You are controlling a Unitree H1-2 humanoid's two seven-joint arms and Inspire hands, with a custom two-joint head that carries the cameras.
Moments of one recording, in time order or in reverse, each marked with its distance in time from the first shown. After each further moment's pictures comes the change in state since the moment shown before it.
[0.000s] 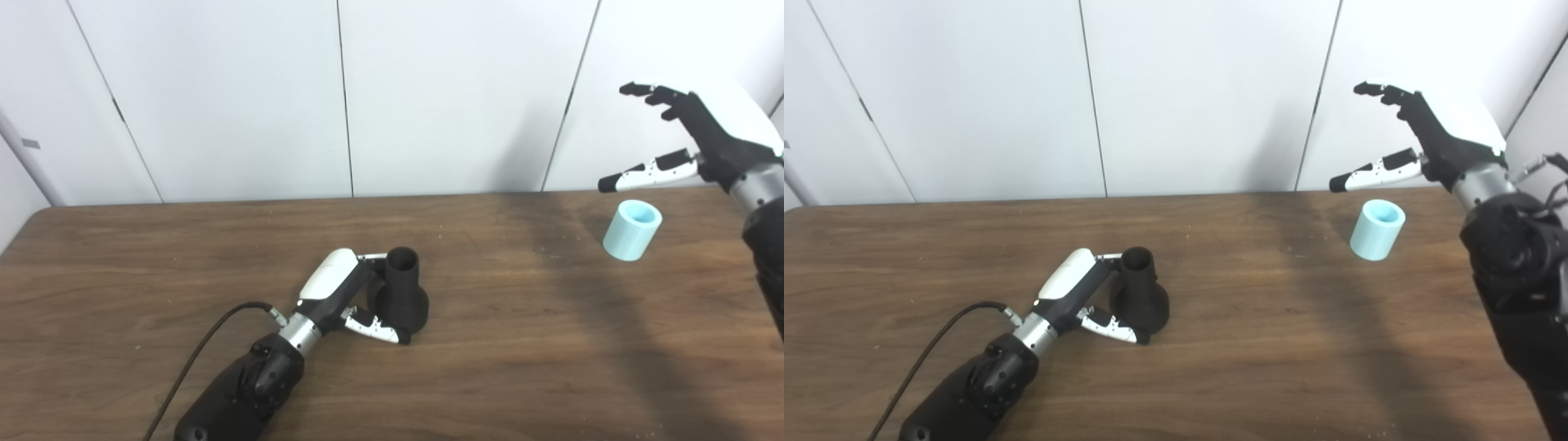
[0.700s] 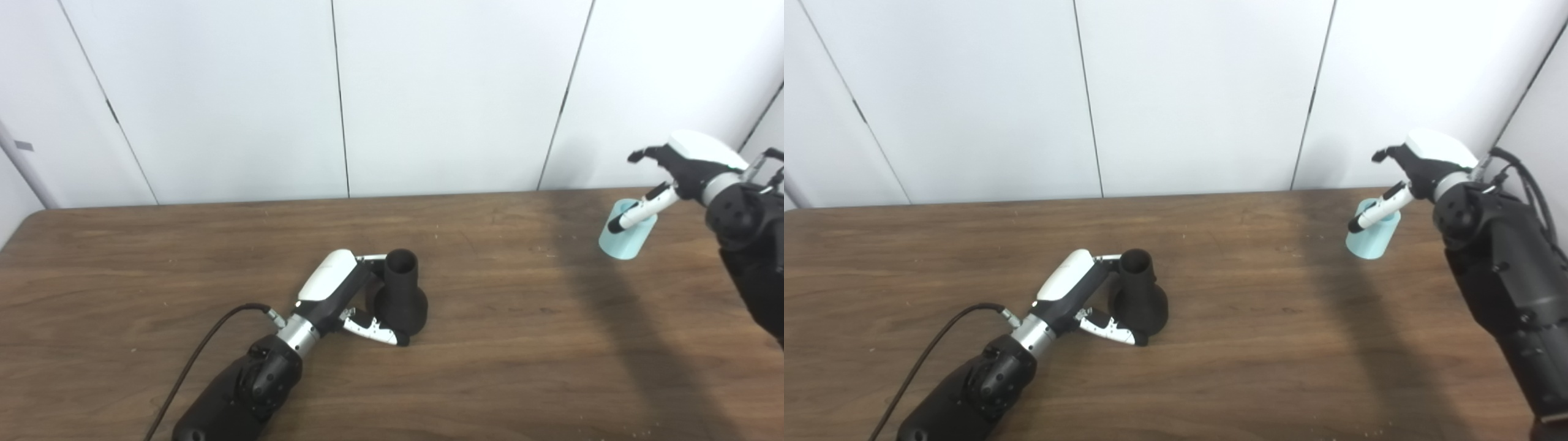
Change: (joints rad) left arm -0.001 -0.002 0.000 0.000 0.001 -0.015 -0.004; right arm -0.115 0.012 0.095 0.380 -0.172 0.061 0.207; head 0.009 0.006
